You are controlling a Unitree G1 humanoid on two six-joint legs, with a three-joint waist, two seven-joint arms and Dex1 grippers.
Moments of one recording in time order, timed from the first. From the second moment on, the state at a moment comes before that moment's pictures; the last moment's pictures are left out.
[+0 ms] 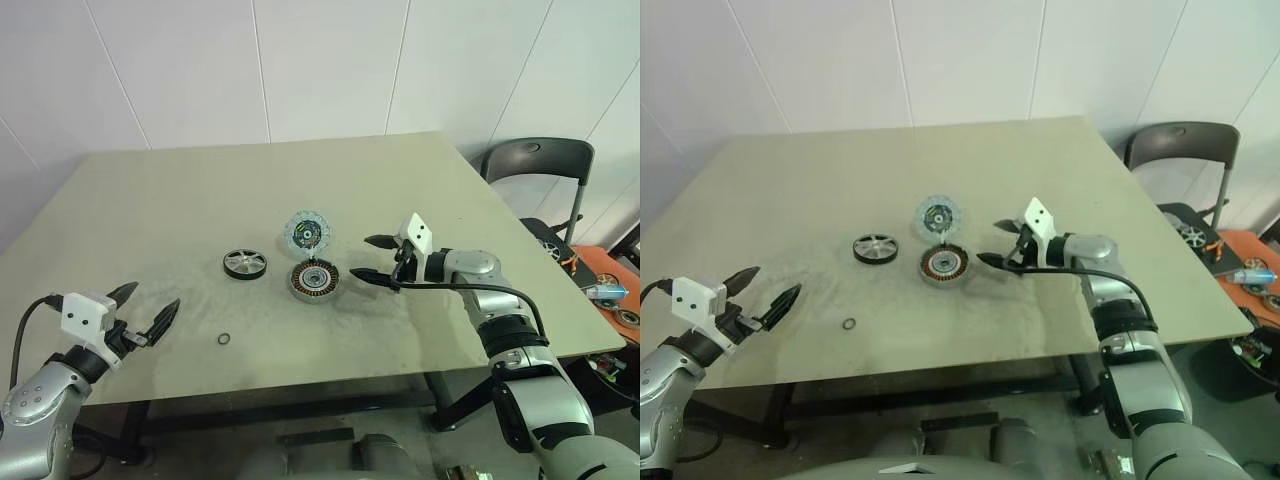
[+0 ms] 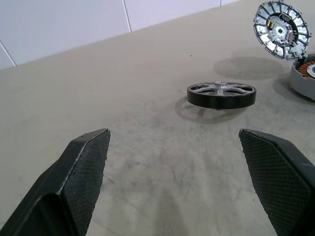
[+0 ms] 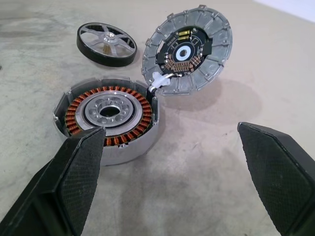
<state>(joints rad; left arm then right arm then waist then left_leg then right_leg) 0.24 0.55 0.42 -0.10 -0.41 0.04 -0.68 -0.65 -0.41 0.07 0.62 0.14 0.04 1.09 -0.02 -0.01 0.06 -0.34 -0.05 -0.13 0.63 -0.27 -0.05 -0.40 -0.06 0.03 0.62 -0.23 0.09</state>
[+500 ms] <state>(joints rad) 0.23 0.55 0.42 -0.10 -0.41 0.04 -0.68 -0.65 -0.41 0.07 0.62 0.14 0.03 1.09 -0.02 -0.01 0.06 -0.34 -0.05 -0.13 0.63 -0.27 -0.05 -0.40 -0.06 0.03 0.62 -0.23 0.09</state>
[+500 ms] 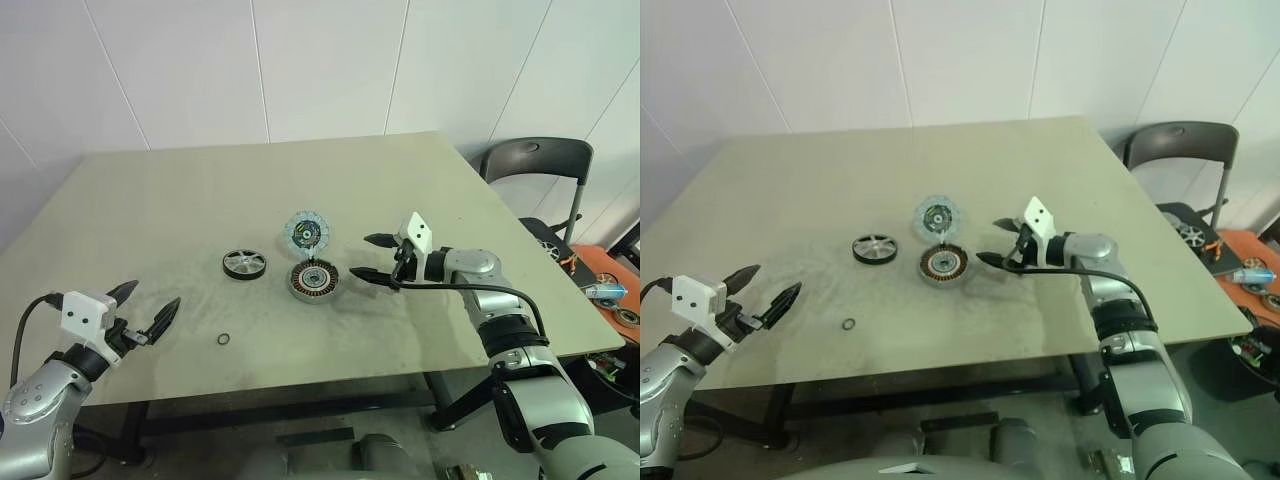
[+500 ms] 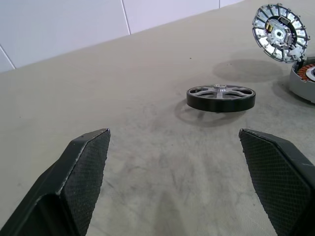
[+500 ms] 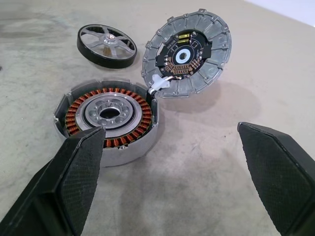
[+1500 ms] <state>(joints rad) 0.26 0.55 0.41 -0.16 -0.44 0.04 -0.73 -0.91 -0.45 0.48 0.32 -0.10 0.45 1.28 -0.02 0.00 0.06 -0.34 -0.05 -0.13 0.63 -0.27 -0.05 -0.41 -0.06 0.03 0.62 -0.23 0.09</state>
